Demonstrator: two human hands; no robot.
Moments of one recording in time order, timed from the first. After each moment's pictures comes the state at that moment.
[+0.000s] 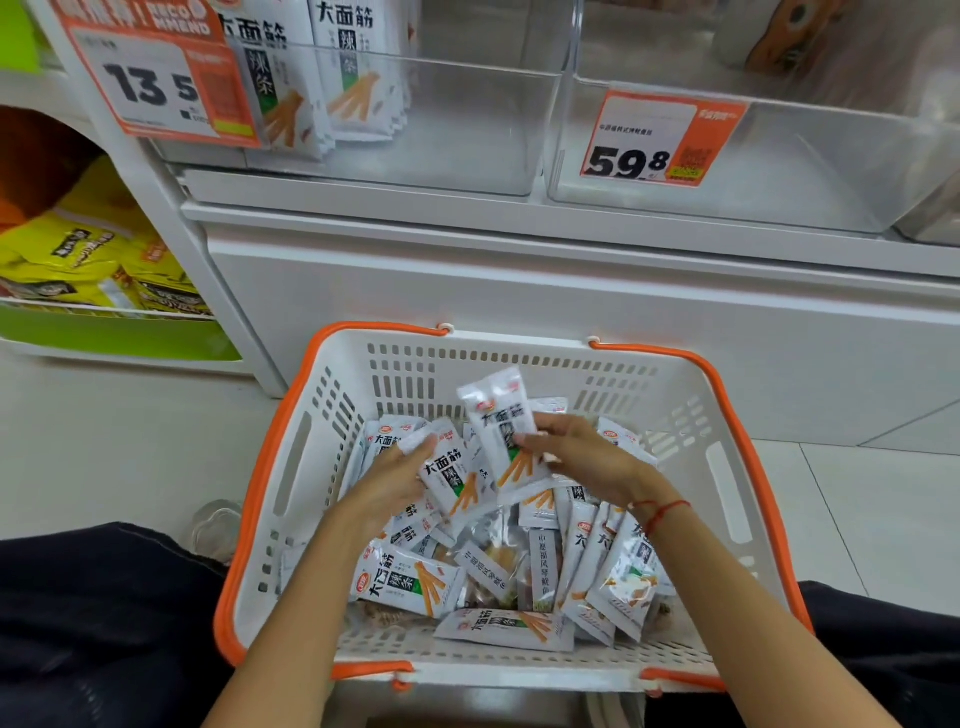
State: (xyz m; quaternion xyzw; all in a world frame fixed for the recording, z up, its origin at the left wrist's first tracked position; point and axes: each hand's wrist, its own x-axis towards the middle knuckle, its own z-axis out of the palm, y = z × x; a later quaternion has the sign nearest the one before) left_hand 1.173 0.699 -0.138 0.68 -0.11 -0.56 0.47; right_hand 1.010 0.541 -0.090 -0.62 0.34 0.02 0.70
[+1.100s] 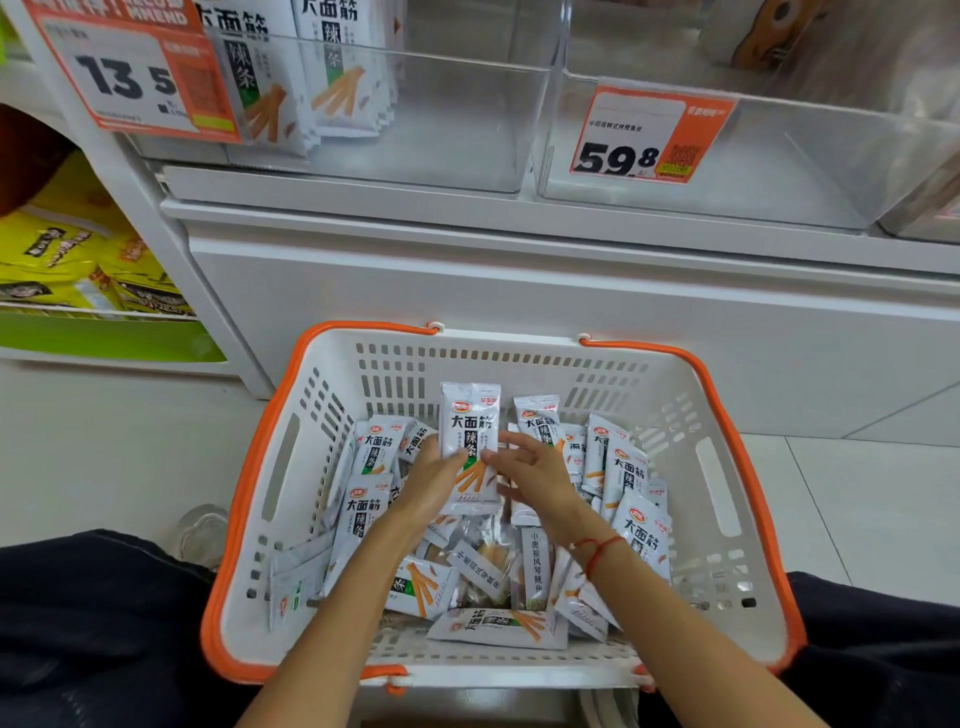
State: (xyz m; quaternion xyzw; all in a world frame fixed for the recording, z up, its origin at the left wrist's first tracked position) left_hand 1.132 0.672 -0.134 0.71 -0.16 -0.49 0.48; right_hand 1.025 0.589 -0.111 -0.51 0.48 -0.11 0.71
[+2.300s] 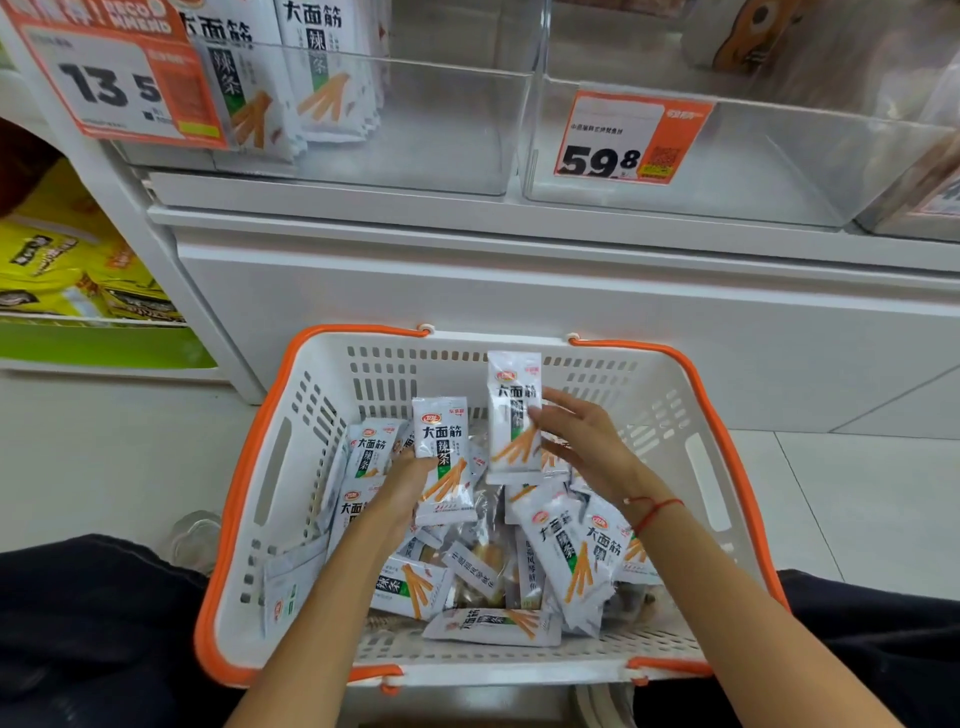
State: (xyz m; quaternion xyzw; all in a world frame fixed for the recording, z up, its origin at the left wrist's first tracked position) left_hand 1.144 0.675 -0.136 0.67 -0.03 -0.53 0.52; right_hand 0.999 0.538 -0.084 -0.55 0.44 -0.15 0.70
